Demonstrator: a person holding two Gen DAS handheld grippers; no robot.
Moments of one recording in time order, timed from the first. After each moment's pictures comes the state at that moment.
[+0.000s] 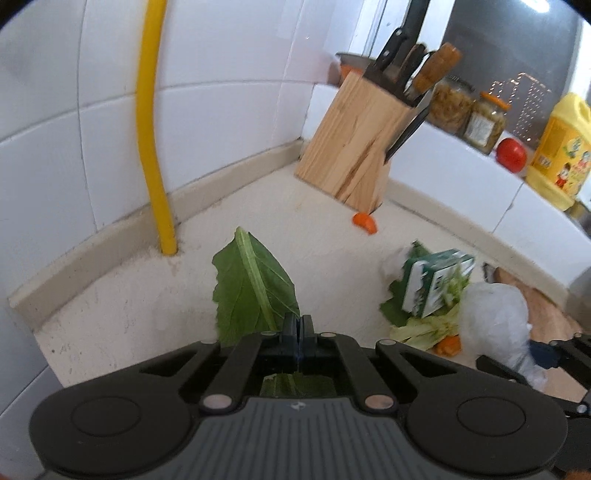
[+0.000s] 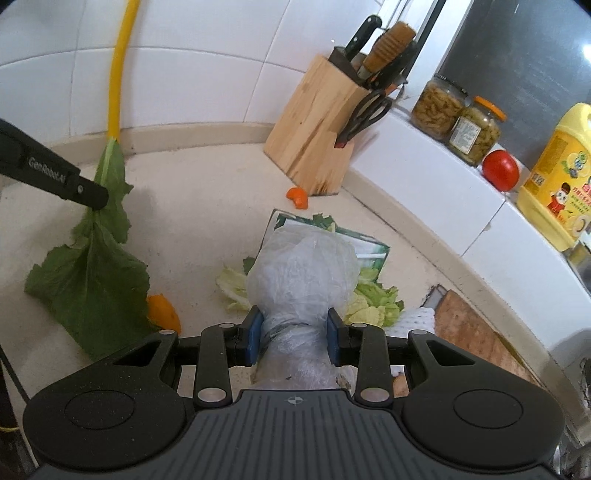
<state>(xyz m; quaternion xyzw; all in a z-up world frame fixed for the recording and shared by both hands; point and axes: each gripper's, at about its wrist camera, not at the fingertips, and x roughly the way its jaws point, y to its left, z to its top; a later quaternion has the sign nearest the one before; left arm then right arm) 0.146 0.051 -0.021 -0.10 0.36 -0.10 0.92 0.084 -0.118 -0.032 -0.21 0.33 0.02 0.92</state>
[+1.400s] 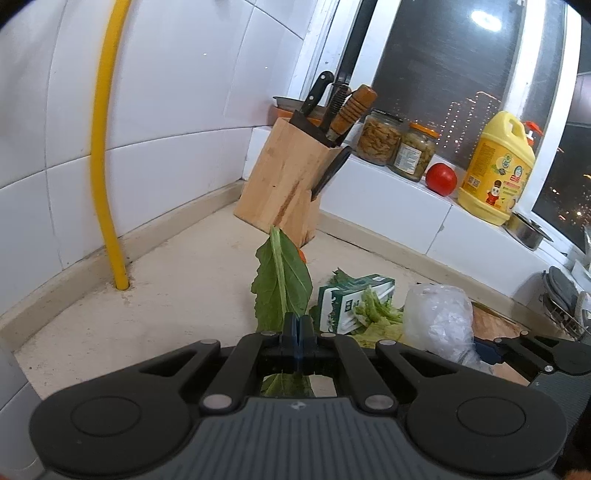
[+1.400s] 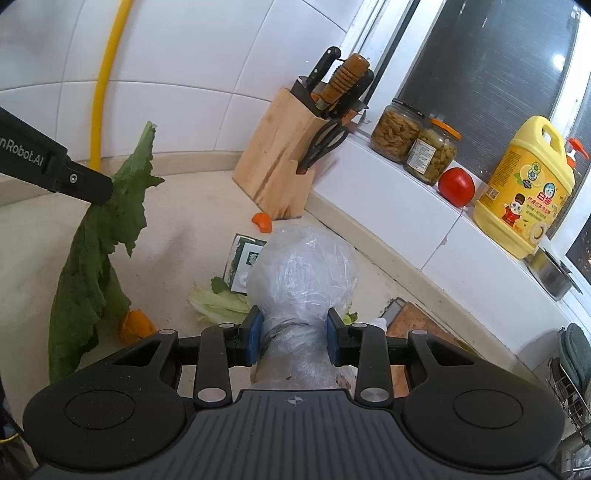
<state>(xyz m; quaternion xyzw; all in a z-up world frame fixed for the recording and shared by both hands) 0.102 0.022 0.022 -0.10 0.30 -0.16 0.93 0.059 -0.123 -0.014 -0.20 0.29 -0.02 0.94</state>
